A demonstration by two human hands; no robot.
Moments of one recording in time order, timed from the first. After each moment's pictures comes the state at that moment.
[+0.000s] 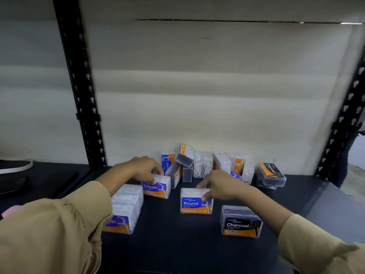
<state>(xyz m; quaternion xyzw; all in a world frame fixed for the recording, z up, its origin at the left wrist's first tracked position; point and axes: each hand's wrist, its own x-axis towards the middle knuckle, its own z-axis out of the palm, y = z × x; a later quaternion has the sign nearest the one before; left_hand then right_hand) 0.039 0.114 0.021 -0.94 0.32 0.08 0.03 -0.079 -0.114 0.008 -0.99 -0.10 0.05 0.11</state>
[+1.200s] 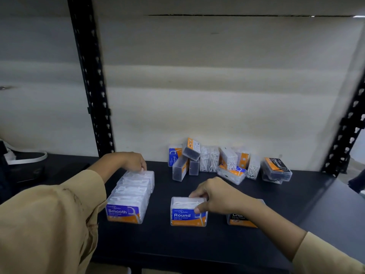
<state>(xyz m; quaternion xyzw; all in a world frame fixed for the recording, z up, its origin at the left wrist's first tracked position) 0.046 0.162 0.020 -0.96 0.22 0.17 0.00 -0.121 -0.075 -0.001 -0.97 -0.19 0.05 0.16</state>
